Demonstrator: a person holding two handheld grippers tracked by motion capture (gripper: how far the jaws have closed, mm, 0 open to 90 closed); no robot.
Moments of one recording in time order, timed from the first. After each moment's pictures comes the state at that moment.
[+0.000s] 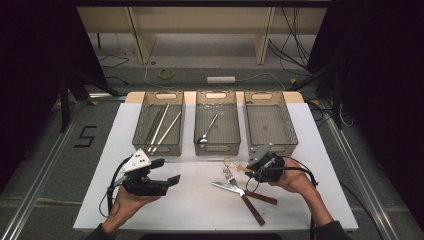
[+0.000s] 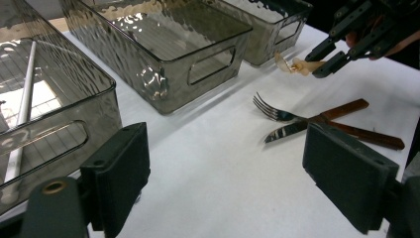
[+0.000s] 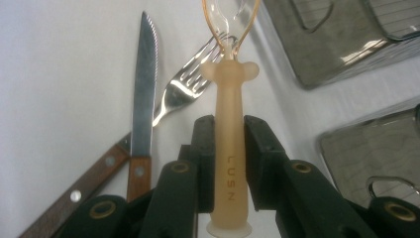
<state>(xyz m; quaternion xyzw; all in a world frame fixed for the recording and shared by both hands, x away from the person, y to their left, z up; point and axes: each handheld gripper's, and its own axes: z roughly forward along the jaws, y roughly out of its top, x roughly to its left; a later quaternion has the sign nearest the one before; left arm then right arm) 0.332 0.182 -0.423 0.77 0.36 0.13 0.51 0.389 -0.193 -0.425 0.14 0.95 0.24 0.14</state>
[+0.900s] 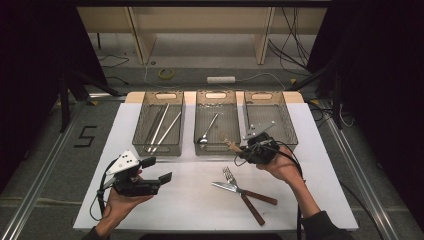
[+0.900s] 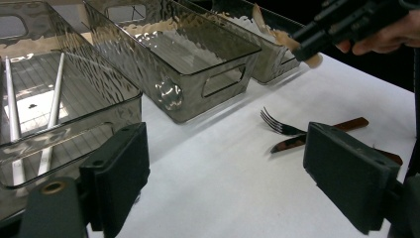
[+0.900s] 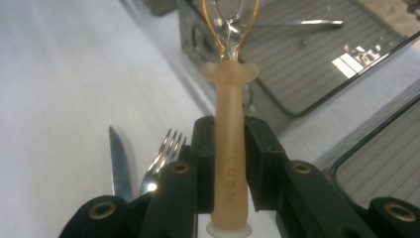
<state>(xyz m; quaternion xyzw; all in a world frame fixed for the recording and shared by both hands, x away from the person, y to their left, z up) 0.324 0.202 -0.419 0.75 0.37 0.15 0.53 0.420 -0.176 -0.394 0.26 0.90 0.32 0.13</state>
